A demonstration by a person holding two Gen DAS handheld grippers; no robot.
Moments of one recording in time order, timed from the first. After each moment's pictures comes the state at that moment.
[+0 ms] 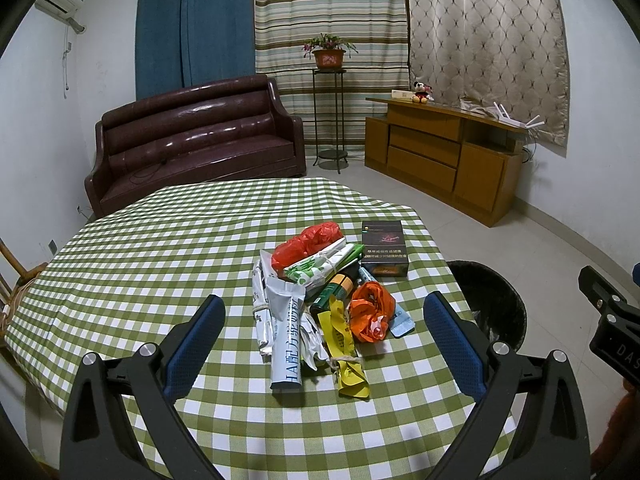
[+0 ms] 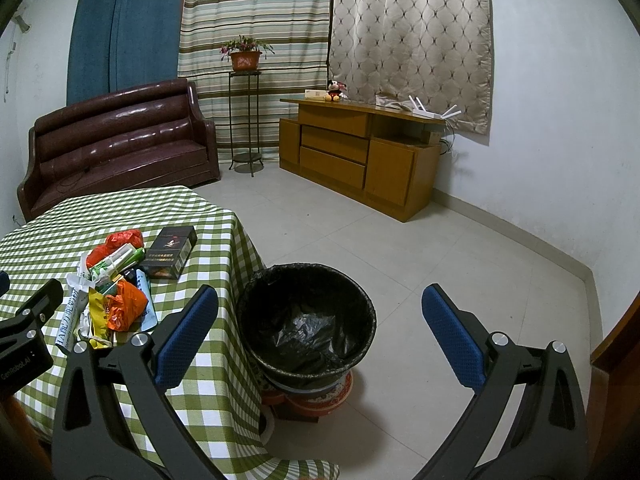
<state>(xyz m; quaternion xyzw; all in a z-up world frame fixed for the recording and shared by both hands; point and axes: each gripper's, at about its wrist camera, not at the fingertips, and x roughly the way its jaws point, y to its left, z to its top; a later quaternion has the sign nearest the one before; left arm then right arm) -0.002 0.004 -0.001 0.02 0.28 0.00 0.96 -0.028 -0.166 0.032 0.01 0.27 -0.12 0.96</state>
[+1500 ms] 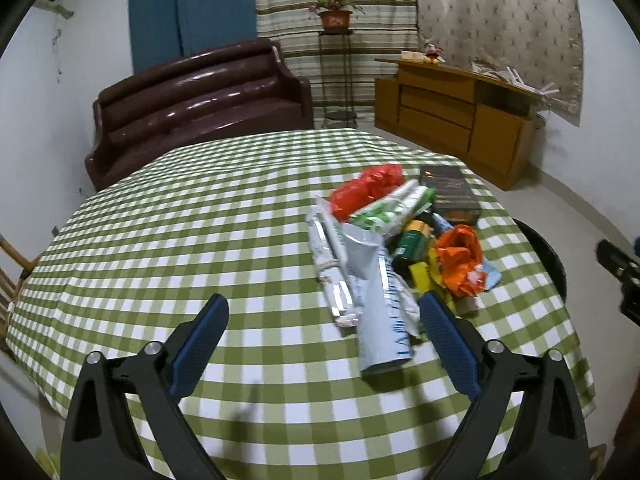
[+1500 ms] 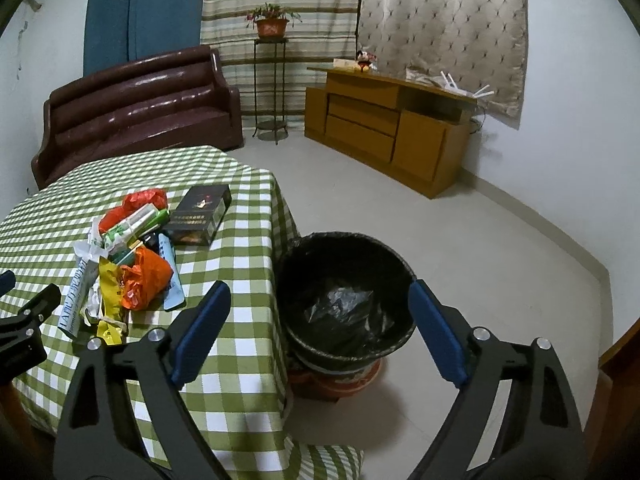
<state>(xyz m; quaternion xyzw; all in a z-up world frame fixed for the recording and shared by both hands) 0.026 0.065 -0.039 0.03 0.35 0.00 0.93 0.011 -0.128 -0.005 0.00 0.33 -0.08 0.94</state>
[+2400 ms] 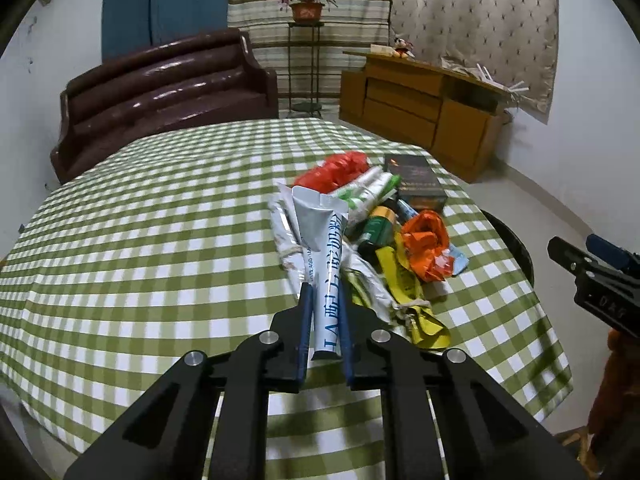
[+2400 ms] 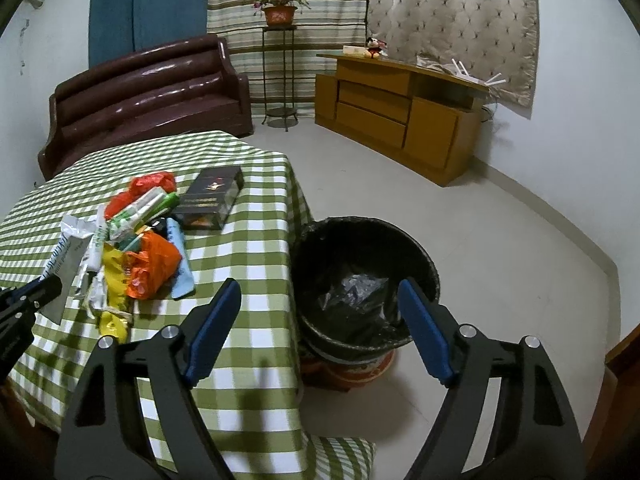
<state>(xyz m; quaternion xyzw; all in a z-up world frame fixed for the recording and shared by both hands) 0.016 0.081 -0.036 0.01 0.37 -0.06 0.93 0.019 -0.113 -0.016 0.00 0.35 -0.05 0.94</state>
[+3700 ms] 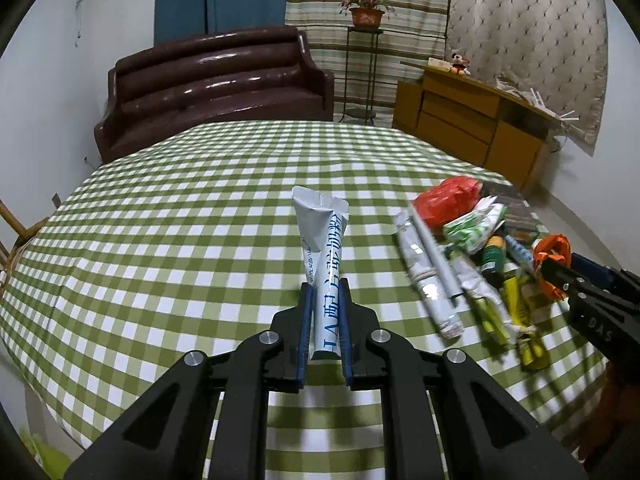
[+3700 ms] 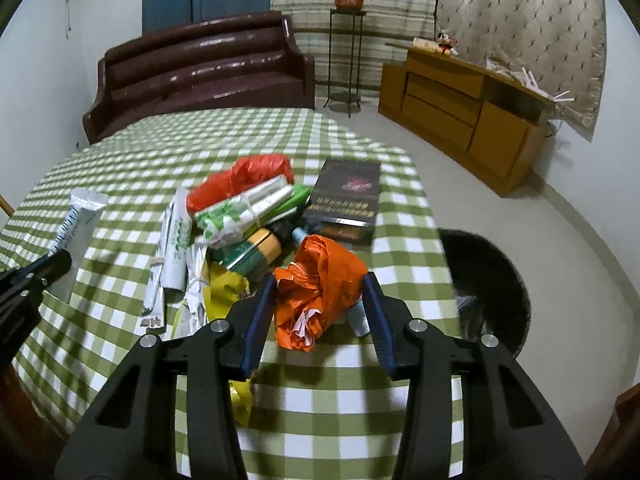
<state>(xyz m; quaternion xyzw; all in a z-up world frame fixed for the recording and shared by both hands) 0.032 0.153 -0.038 -0.02 0.36 0.01 0.93 0.063 -0.026 -0.020 -0.03 0.37 0.04 0.93</state>
